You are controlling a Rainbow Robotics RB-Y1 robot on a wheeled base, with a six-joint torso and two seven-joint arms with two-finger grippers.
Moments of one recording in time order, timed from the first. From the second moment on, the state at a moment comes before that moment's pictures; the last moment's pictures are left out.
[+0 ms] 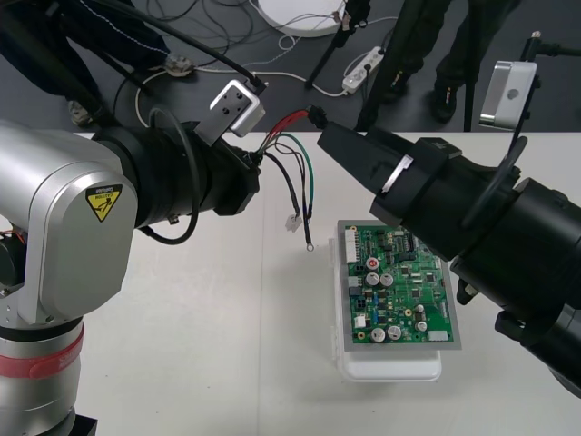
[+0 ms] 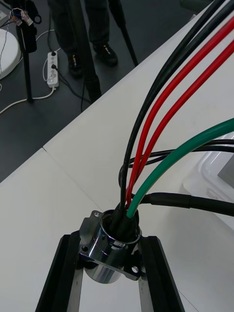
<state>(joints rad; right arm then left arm) -0.24 -1.12 0.62 -2.55 0.56 0.34 -0.51 -0.37 0.20 -0.13 -2.26 -2.69 -1.51 1.22</state>
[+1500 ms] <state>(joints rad) -0.53 -1.02 0.85 -2.39 0.49 0.54 -0.38 -0.37 0.20 -0.13 -2.25 -2.69 -1.47 1.22</state>
